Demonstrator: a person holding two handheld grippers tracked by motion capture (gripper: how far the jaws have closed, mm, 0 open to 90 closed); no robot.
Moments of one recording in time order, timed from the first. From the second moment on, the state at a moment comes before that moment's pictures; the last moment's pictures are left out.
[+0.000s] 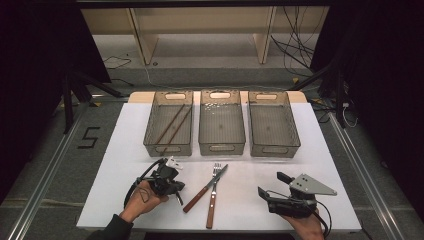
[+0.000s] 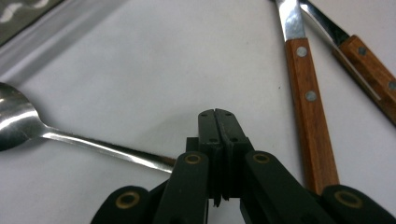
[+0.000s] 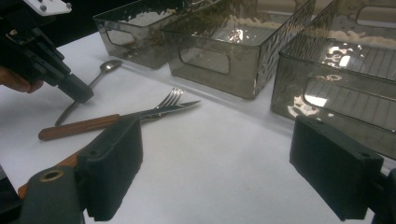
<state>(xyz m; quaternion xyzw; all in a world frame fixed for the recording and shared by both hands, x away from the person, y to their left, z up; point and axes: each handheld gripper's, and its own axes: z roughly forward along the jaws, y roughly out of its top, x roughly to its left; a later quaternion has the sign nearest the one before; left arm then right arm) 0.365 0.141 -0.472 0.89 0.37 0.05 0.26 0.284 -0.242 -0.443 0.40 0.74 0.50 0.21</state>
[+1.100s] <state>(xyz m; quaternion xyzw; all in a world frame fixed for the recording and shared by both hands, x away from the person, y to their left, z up) 0.370 0.215 -0.465 0.89 0.43 0.03 0.17 0.282 -0.238 -0.441 0.40 0.75 0.49 0.21</state>
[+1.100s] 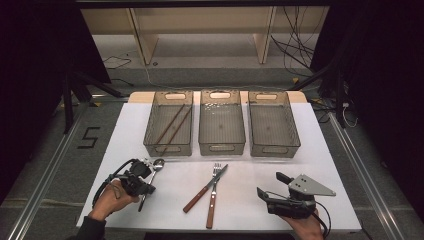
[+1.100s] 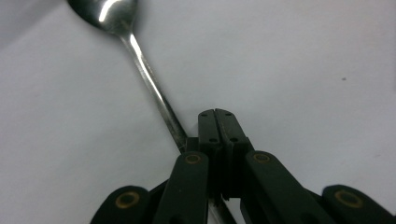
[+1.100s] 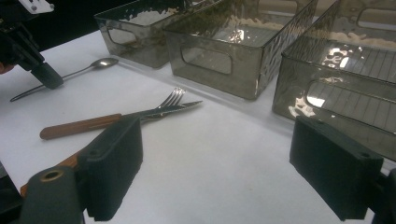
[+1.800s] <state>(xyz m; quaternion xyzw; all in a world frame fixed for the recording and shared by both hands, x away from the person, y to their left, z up) 0.375 0.227 -0.443 0.87 0.46 0.05 0.19 0.282 -0.238 -0.441 0.39 0.75 0.49 0.21</state>
